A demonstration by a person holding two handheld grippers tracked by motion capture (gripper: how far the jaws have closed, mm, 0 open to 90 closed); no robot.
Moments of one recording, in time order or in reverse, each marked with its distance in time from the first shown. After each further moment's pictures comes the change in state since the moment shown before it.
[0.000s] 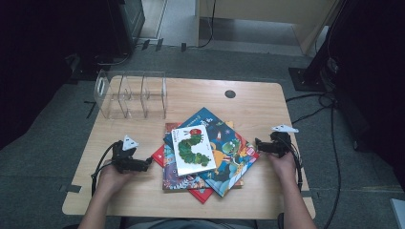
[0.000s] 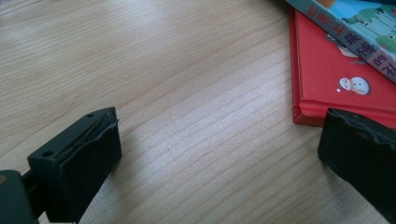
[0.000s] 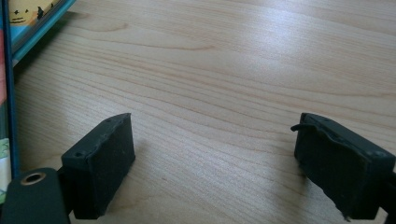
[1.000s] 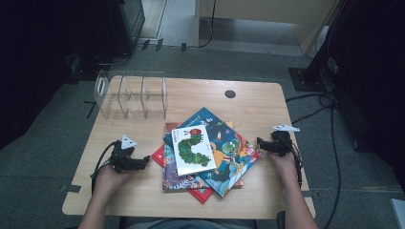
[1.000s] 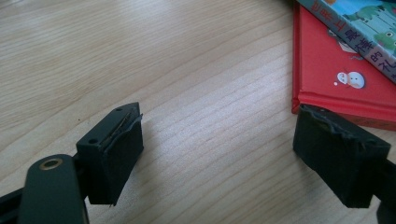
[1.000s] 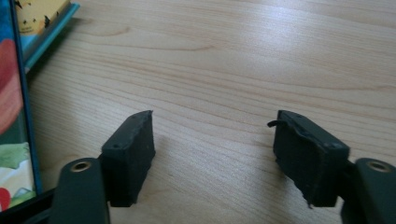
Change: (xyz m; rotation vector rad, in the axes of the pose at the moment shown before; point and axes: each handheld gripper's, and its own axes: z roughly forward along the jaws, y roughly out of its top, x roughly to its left) left arm 0.001 0.005 -0.010 0.058 0.012 -0.025; right arm 0.001 0.004 -0.006 0.022 0.006 0.040
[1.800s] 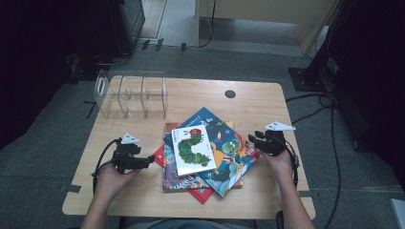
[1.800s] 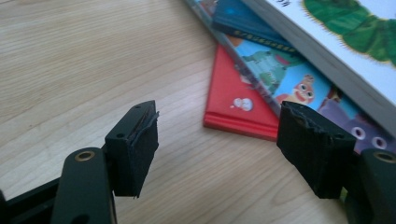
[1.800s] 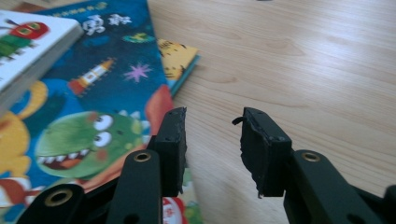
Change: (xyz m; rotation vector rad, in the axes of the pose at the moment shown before) left arm -0.025 0.026 -0.035 0.018 -0.137 -0.081; right arm 0.039 0.020 -0.026 -0.086 0.201 -0.113
